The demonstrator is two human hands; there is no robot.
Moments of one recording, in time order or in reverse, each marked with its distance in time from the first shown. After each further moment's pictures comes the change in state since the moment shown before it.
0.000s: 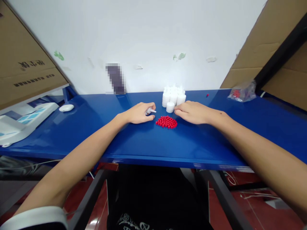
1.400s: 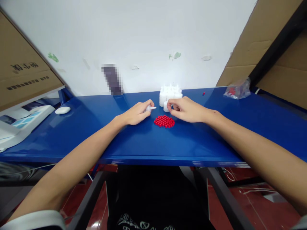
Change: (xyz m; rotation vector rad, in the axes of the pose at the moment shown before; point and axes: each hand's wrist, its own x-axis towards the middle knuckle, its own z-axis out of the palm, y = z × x) left_hand -0.001 0.001 0.003 -0.081 0.049 0.056; right_hand -0.002 -0.014 0.000 0.211 0.160 -0.067
